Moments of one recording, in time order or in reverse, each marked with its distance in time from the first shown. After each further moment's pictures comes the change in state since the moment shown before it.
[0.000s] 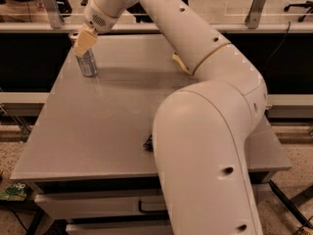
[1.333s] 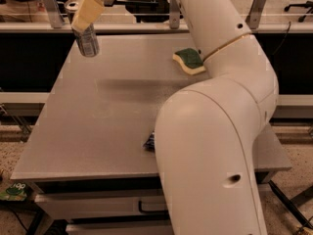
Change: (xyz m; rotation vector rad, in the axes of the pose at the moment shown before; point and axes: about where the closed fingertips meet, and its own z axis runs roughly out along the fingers) arm -0.042 0.039 -0.105 -0.082 -0.071 -0.166
